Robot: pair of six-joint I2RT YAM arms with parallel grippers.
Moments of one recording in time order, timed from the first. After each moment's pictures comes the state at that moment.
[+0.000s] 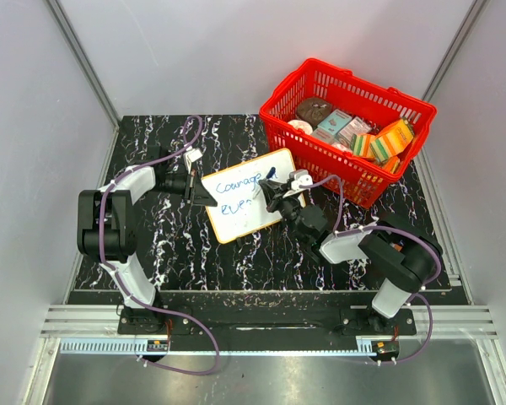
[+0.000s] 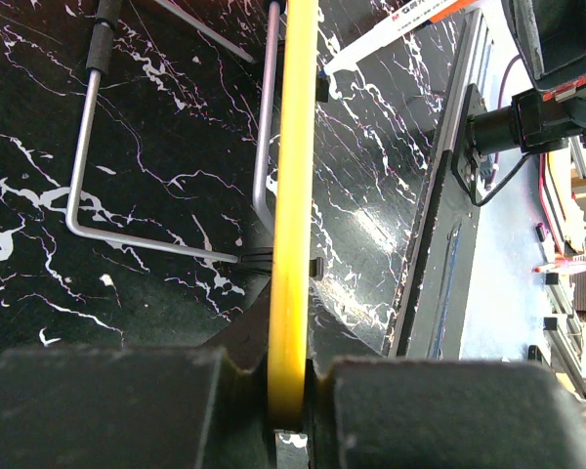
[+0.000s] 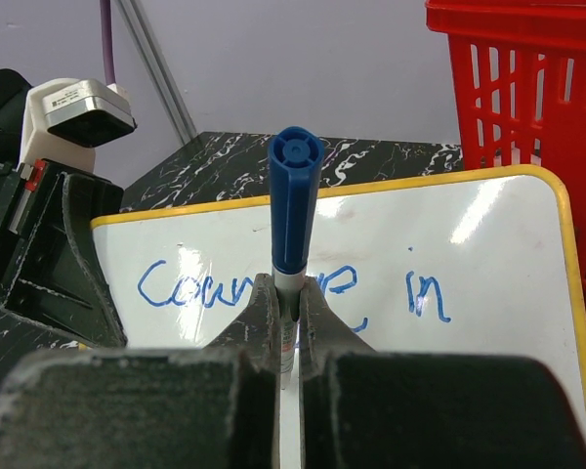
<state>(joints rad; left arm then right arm) -0.01 1.80 1.19 -0.68 1.18 0.43 0.83 1.69 0.58 1.33 0.33 0.18</state>
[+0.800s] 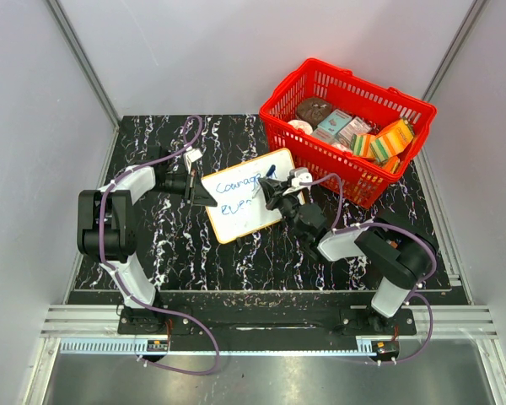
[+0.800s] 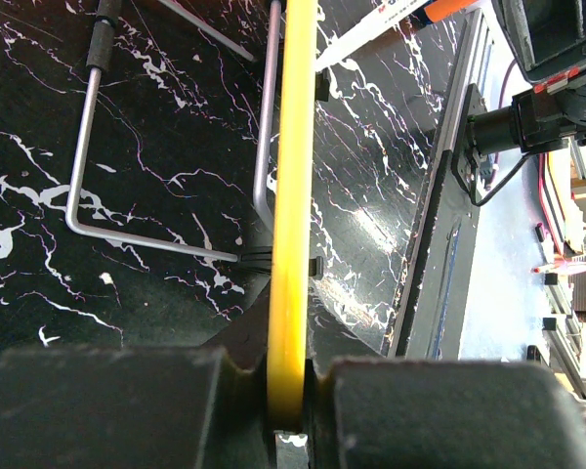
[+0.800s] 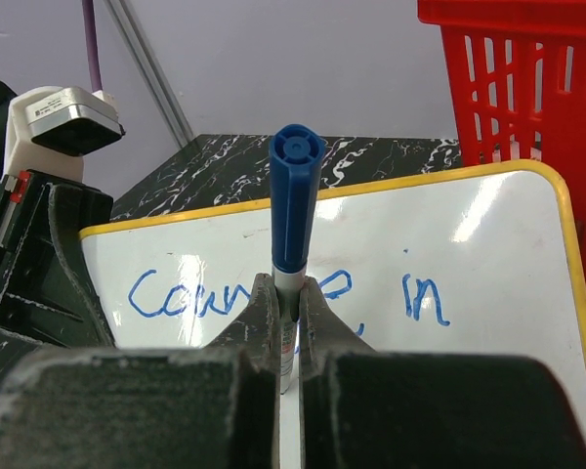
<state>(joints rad) -0.01 1.80 1.19 -0.68 1.18 0.43 0.82 1.72 0.61 1.33 0.33 0.20</state>
